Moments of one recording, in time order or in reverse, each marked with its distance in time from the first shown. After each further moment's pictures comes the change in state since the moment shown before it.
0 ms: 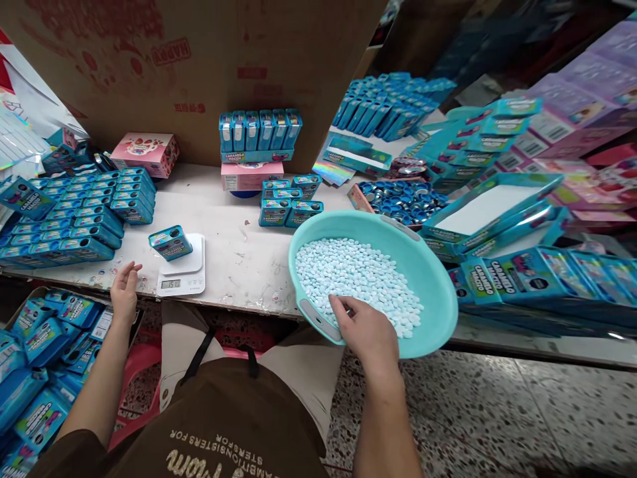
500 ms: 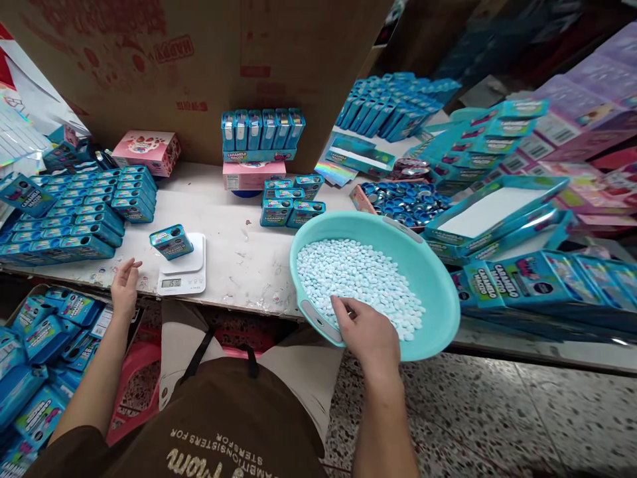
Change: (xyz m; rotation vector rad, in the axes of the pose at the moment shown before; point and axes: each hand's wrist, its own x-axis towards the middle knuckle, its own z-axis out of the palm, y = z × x) left_hand 0.007 -0.004 -0.001 0.037 -0.025 0.022; right_hand -0.002 0.000 0.001 0.013 0.062 0.000
